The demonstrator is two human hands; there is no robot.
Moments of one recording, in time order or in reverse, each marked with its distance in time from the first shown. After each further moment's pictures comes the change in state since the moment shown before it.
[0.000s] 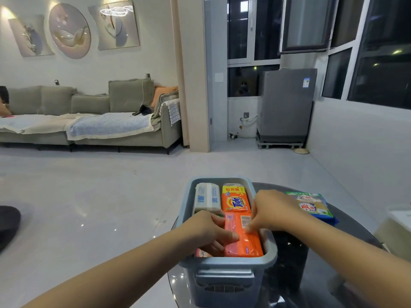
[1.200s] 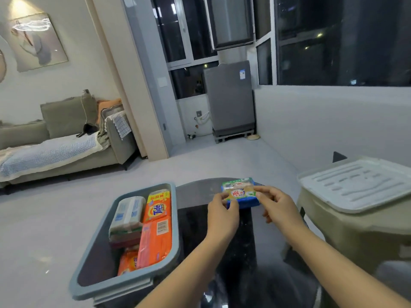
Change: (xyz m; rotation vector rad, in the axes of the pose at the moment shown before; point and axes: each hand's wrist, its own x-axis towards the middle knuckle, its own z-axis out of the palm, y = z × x) left_hand 0.079 0.084 0.198 -0.111 0.381 0.346; right_hand -0.051 0.188 0.061 1.354 0.563 0.254
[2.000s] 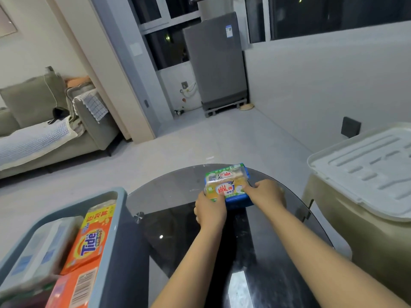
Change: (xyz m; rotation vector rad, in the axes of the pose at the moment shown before) left_hand 0.142 -0.073 0.086 0.038 0.144 -0.297; right_hand 0.170 0.119 0.026 -0.608 0.059 0.338
